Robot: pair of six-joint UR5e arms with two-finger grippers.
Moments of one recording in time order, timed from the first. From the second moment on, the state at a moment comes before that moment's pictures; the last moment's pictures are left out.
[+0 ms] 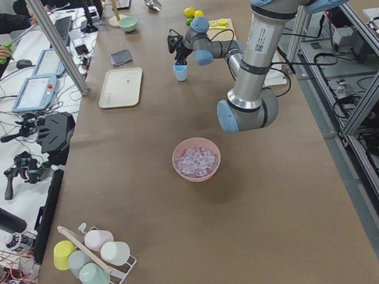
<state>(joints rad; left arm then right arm) -0.37 -2.26 -1.68 -2.02 -1.45 -1.51 1.61 -1.64 1.94 -1.77 2.39 -0.09</state>
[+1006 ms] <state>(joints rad) -0.67 -2.05 -1.95 -1.71 -1.80 -1.22 1.60 -1.63 1.94 -1.77 2.39 -0.07</state>
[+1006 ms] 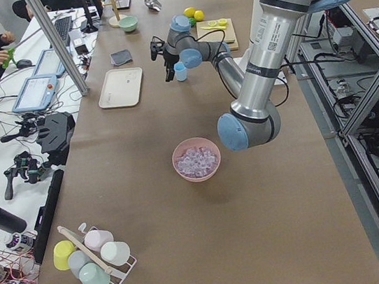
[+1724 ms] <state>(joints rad) -0.87 -1.51 -2.16 -1.80 -2.01 -0.70 1.60 -1.62 1.93 -1.77 2.44 -0.07</state>
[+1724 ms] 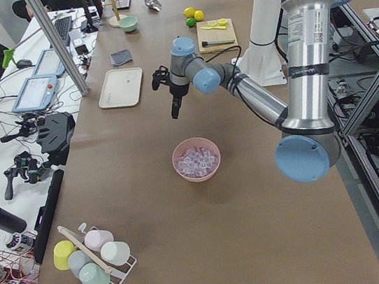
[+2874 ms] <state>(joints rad) -0.90 -1.19 -1.93 -2.37 -2.13 -0.65 1.60 -1.63 1.92 -1.77 2.44 -0.07</state>
